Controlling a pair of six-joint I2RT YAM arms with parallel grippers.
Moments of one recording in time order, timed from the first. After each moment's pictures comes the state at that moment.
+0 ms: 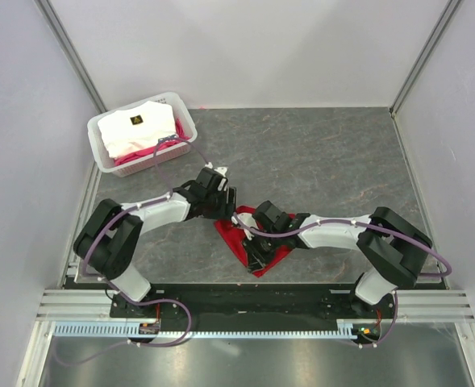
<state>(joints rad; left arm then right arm) -0.60 1.63 0.87 -0.18 0.08 -0.45 0.93 1.60 0.75 -0.17 -0.50 0.17</state>
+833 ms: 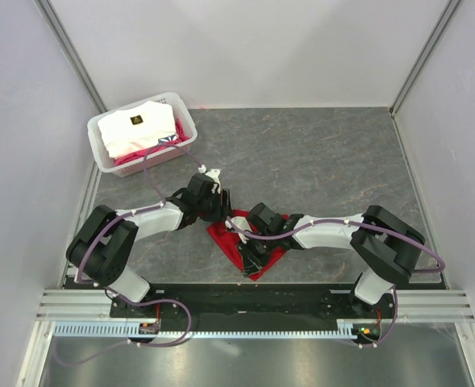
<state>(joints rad) -0.57 1.56 0.72 0.01 0.11 -0.44 0.97 1.65 0.79 -0.17 -0.54 0.15</state>
